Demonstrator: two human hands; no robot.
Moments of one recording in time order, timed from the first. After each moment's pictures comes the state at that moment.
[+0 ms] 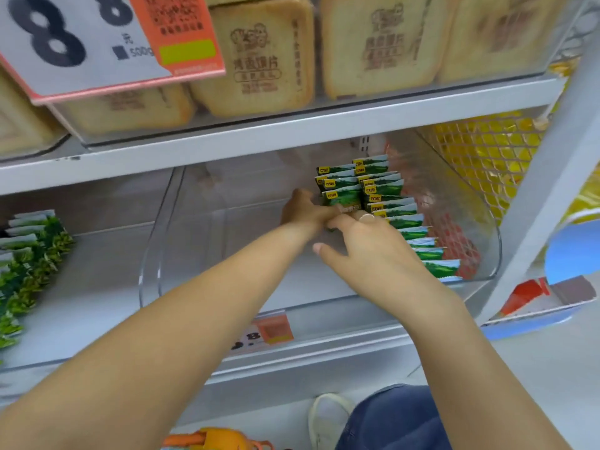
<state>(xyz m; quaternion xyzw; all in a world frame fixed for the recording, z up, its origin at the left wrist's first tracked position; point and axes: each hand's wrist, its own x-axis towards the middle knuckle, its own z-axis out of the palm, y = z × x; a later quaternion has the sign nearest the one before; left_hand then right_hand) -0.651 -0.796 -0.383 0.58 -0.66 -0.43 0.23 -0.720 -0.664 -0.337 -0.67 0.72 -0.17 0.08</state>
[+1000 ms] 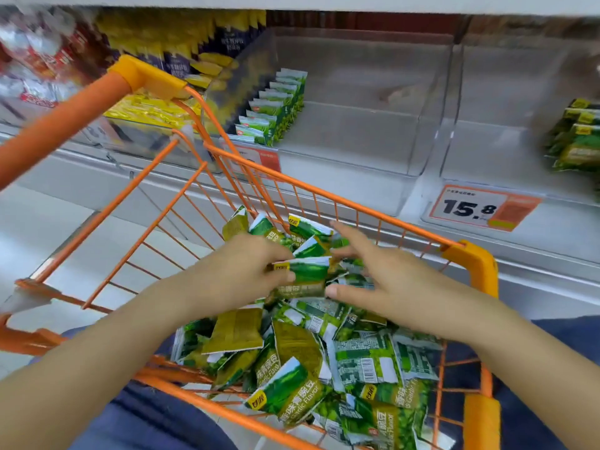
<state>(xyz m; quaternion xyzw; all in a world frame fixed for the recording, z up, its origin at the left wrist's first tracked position) -0.275 -0.521 -0.346 0.59 -0.77 -0.24 0.00 -0.499 -0.545 -0.352 -0.85 0.40 -0.03 0.35</state>
